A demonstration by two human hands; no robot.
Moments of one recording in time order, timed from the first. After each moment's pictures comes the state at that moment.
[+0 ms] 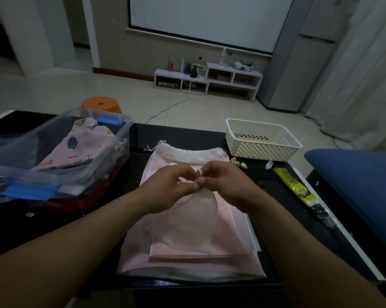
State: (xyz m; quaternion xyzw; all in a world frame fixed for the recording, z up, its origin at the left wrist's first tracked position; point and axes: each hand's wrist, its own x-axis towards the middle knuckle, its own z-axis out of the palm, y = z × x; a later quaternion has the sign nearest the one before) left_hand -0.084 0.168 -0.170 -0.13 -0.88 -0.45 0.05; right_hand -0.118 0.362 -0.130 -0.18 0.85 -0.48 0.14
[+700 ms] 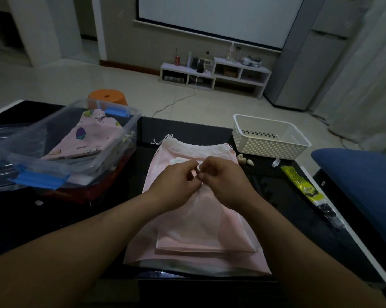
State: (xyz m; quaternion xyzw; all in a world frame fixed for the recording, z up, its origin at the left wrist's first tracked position) left_hand -0.084 0.180 -0.185 -0.04 -0.91 -0.41 0.09; right_hand -0.114 0.342 -0.148 -0.23 0.90 -0.36 0.00
